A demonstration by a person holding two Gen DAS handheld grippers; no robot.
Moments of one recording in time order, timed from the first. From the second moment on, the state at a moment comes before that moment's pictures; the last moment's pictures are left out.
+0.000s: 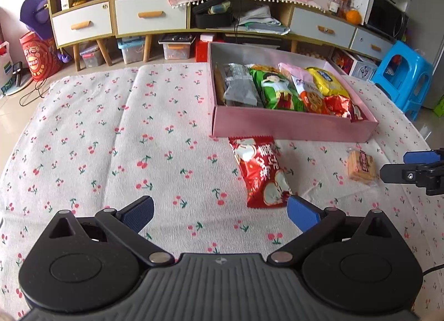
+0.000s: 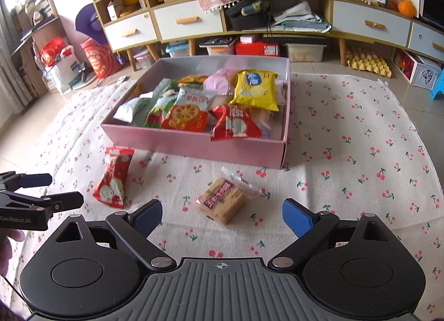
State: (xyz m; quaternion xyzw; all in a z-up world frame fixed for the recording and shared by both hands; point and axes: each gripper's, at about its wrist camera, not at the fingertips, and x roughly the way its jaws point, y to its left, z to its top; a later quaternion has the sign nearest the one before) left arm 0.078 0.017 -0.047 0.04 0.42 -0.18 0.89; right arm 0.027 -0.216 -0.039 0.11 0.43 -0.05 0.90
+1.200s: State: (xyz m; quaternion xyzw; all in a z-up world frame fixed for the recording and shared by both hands) left arm 0.078 -0.034 -0.079 0.09 0.39 -0.15 0.90; right arm 0.050 -0.218 -0.084 0.03 0.44 -0.05 0.90
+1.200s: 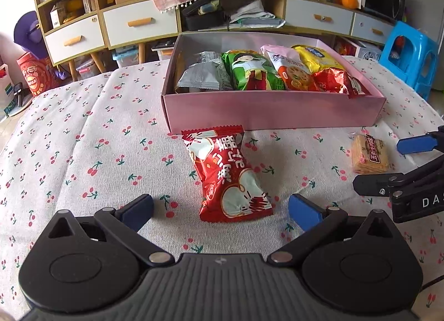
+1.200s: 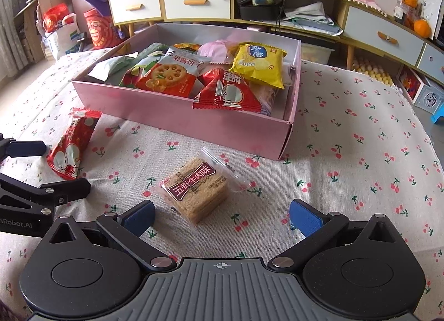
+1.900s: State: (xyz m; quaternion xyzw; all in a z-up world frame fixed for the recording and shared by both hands) left arm 0.086 -0.038 -0.069 0.06 0.39 -0.14 0.91; right arm 0.057 -0.218 -0.076 0.04 0.44 -0.06 0.90
